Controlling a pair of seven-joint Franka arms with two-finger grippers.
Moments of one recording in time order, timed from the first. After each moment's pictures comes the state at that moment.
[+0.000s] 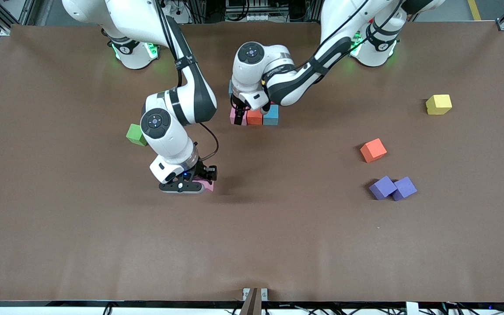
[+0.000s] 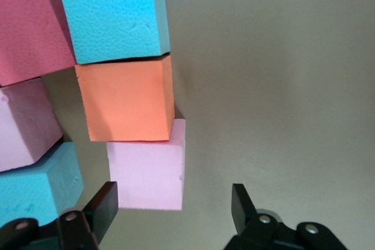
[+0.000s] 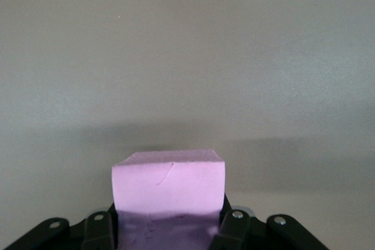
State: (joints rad) left arm -0.36 0.62 -0.71 -1.88 0.43 2.46 -2.71; right arm 1.02 0.61 -0.61 -1.67 0.51 2.30 0.27
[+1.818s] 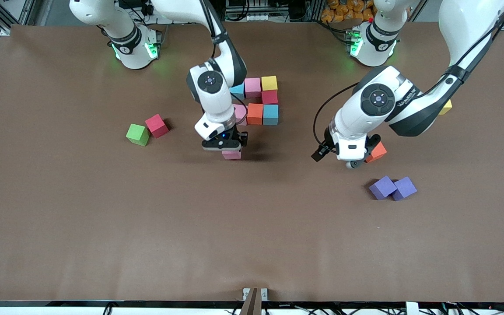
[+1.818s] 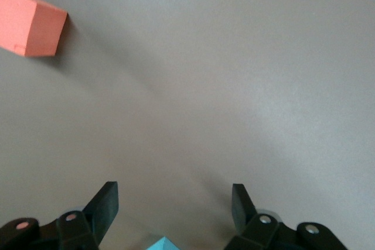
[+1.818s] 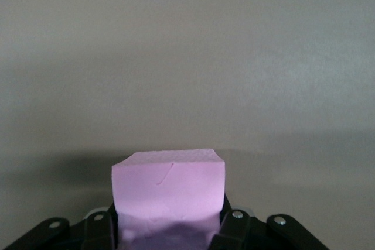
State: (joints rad) left arm 0.56 0.58 -1.19 -1.89 0.48 2.06 -1.60; right arm 1.42 0.58 -0.65 -2.00 0.51 2.60 0.53
